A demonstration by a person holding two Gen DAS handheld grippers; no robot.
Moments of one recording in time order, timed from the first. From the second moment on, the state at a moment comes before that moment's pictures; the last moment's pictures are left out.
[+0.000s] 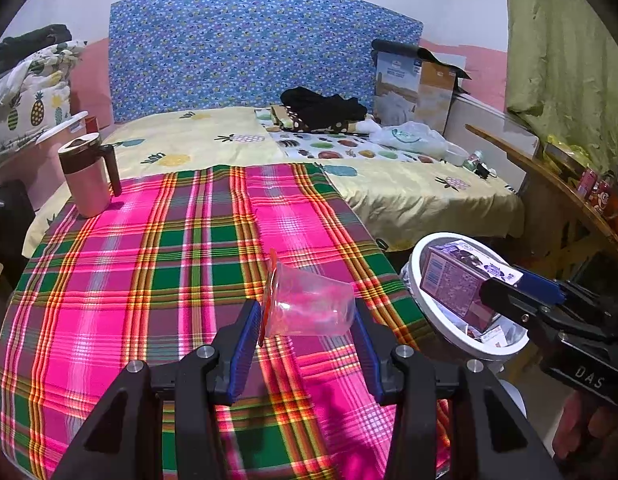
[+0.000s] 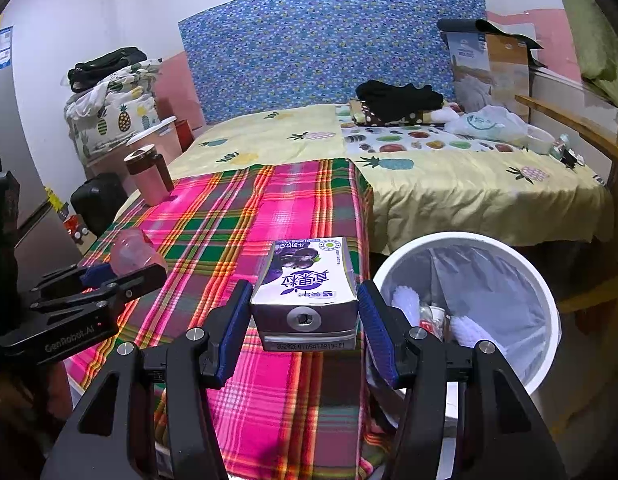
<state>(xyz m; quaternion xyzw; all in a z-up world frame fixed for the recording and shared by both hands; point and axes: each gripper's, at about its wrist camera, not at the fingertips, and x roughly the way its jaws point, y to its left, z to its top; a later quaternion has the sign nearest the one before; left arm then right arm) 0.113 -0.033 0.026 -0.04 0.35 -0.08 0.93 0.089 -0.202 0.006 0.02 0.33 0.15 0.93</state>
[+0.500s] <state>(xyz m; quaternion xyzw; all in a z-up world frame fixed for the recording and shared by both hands) 0.131 -0.079 0.019 -0.02 0.36 -0.12 0.93 0.087 -0.238 0.001 0.04 0.33 0.11 0.94</state>
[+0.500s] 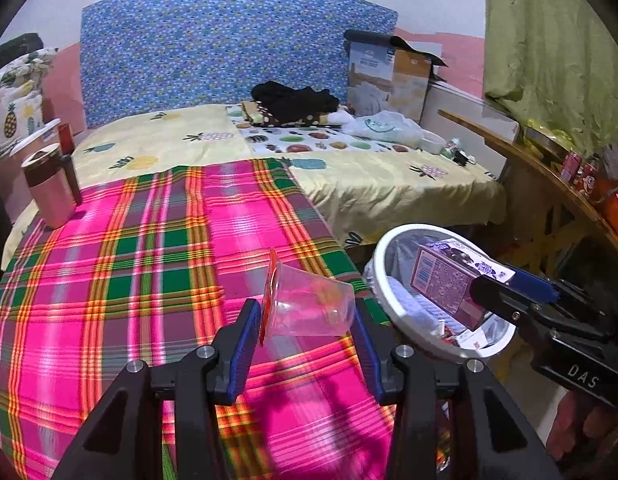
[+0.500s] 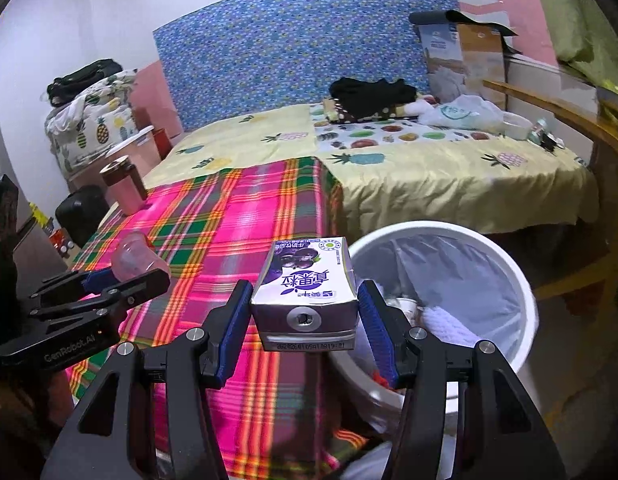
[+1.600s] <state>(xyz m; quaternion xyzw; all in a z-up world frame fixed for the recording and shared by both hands) 0.188 -0.212 -0.031 0.02 0.41 -0.27 0.87 0.096 -0.328 -0.037 0.10 0.39 0.02 0.92</state>
